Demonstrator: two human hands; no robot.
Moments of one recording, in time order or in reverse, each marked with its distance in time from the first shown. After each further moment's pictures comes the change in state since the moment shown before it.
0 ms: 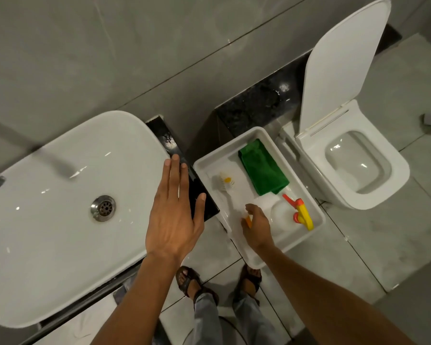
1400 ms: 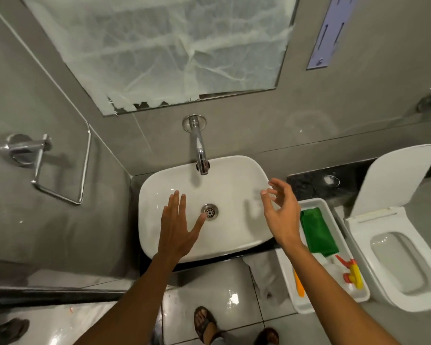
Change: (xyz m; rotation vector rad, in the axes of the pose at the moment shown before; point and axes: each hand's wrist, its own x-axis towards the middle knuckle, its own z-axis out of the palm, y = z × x) left_hand -0.114 -0.204 -0.106 -0.310 0.195 -0.374; right_hand -0.153 -0.309 -0.034 0.403 0.242 -0.620
